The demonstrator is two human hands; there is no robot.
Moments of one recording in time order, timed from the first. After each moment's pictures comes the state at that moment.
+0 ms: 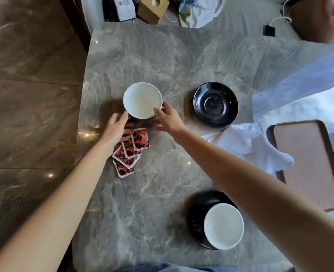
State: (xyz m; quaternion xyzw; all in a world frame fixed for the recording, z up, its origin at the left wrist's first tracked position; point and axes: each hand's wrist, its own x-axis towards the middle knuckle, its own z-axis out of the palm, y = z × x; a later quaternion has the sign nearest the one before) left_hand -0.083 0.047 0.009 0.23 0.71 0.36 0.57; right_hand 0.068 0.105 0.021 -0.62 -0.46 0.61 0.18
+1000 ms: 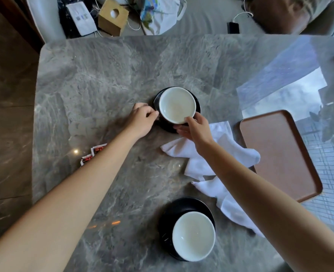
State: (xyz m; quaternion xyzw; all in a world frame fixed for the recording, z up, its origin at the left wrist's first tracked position) left_hand 0.066 0.137 0.022 0.54 0.68 0.21 0.45; right_hand 0.238 0.119 0.025 -0.64 -0.29 0.60 0.38
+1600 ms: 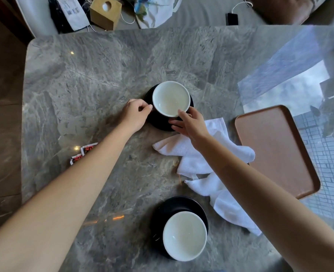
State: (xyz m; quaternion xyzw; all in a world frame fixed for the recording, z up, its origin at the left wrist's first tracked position) left_hand 0.078 0.150 0.014 0.53 0.71 0.22 0.41; right_hand 0.253 0.128 0.022 -0.63 -0.29 0.63 0.37
